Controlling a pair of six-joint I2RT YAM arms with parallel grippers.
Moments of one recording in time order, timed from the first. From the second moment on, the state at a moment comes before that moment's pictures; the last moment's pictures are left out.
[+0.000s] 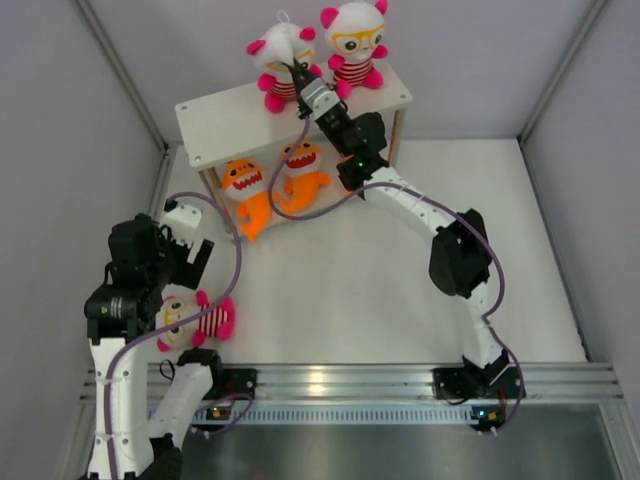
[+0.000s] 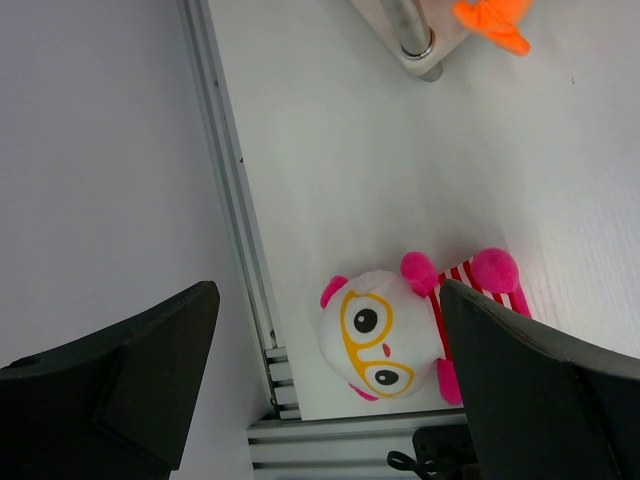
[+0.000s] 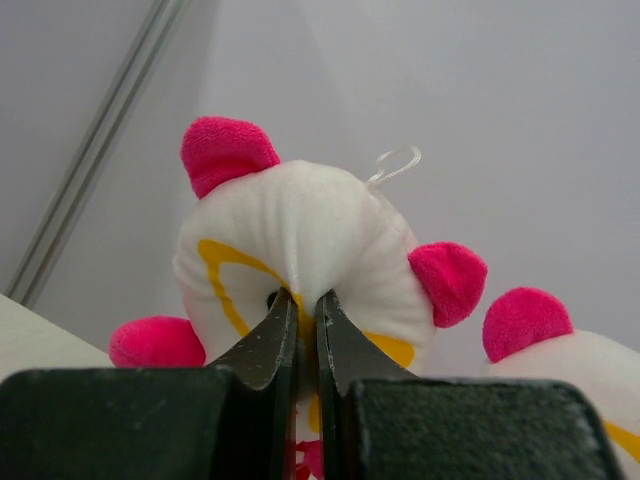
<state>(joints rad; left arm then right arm) 0.01 0.74 1.20 -1.07 -0.05 0.47 0.69 2.15 2.01 0.89 -0.18 -0.56</state>
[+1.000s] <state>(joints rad) 0.01 0.74 1.20 -1.07 -0.05 0.47 0.68 2.11 1.96 0.88 -0.18 -0.51</state>
